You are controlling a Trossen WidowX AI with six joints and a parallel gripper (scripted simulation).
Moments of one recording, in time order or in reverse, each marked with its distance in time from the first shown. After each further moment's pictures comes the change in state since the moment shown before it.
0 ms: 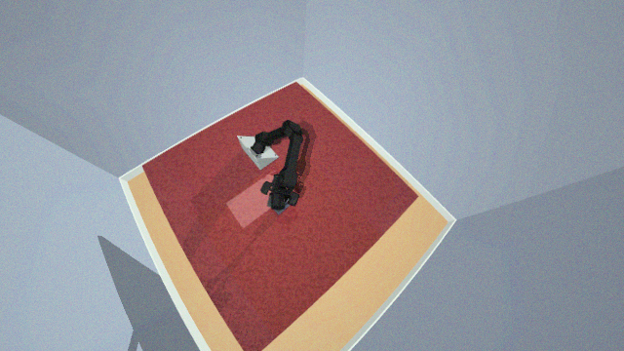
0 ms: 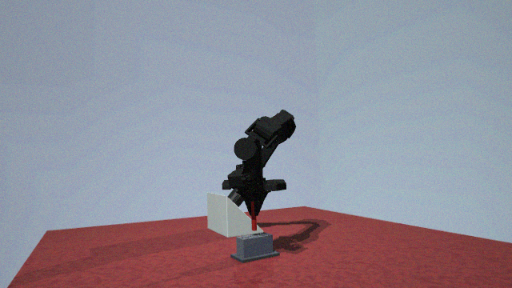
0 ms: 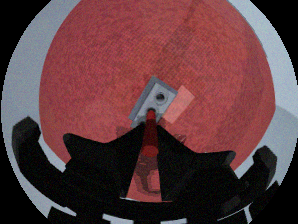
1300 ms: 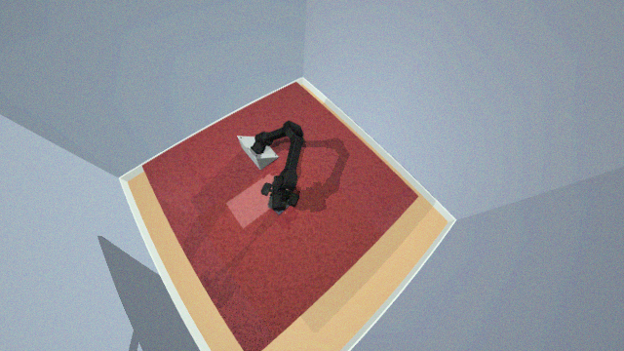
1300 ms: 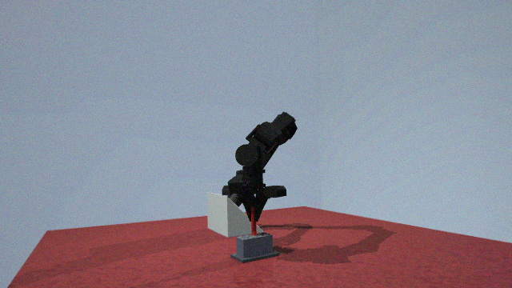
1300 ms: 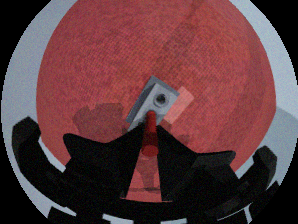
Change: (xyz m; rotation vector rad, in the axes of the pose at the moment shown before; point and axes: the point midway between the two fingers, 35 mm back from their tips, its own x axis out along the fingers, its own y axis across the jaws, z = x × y) arm 0.017 0.000 0.000 -0.009 -0.003 -0.005
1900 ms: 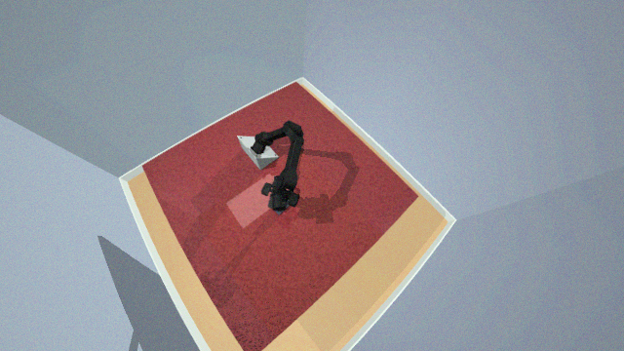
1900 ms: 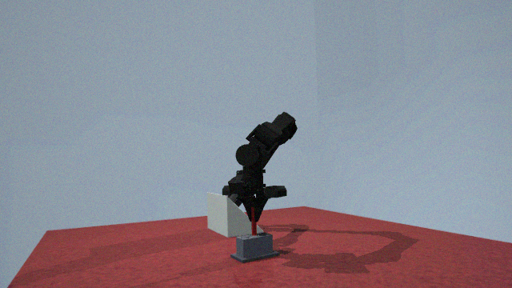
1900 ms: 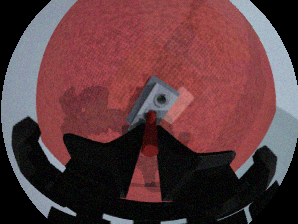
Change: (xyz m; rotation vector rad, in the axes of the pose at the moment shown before) arm 0.000 0.000 0.000 -0.002 0.001 -0.001
